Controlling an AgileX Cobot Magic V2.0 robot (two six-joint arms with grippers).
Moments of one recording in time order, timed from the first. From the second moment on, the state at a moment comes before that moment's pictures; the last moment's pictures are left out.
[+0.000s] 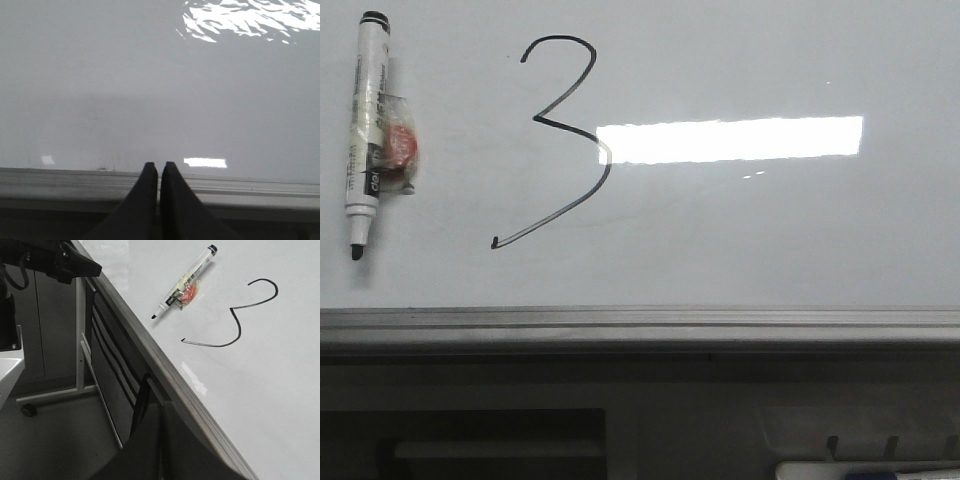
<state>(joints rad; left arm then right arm) 0.02 0.00 0.00 0.01 0.33 -0.02 1.07 0.33 -0.27 -0.37 0.23 0.10</state>
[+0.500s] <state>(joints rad) 0.02 0.00 0.00 0.01 0.33 -0.02 1.07 0.33 -0.27 -0.34 0.21 0.10</state>
